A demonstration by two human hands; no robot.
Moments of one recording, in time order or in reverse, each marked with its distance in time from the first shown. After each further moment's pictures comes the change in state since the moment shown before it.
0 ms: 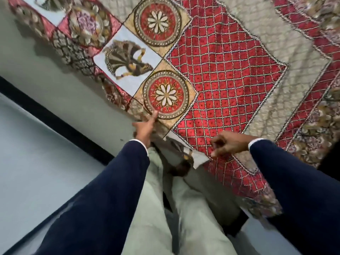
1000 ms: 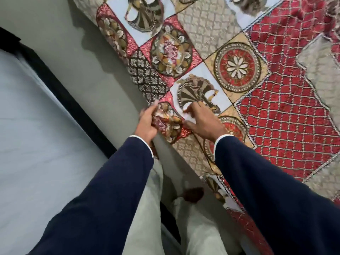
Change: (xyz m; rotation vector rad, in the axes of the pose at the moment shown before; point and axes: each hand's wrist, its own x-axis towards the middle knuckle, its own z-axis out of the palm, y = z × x) left_hand 0.130 0.134 -0.160 -0.732 -0.228 -0.014; right_hand 0.221 -0.276 -0.078 -0.367 0.628 -0.222
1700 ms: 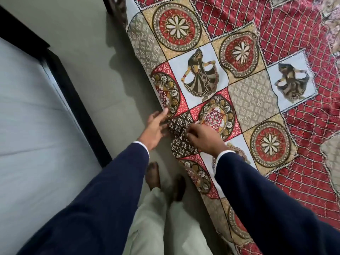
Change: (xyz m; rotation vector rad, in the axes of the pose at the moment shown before) left_hand 0.051 0.198 -0.014 0.126 -0.060 0.055; right_hand 0.188 -0.133 -0.042 -0.091 -0.239 0.018
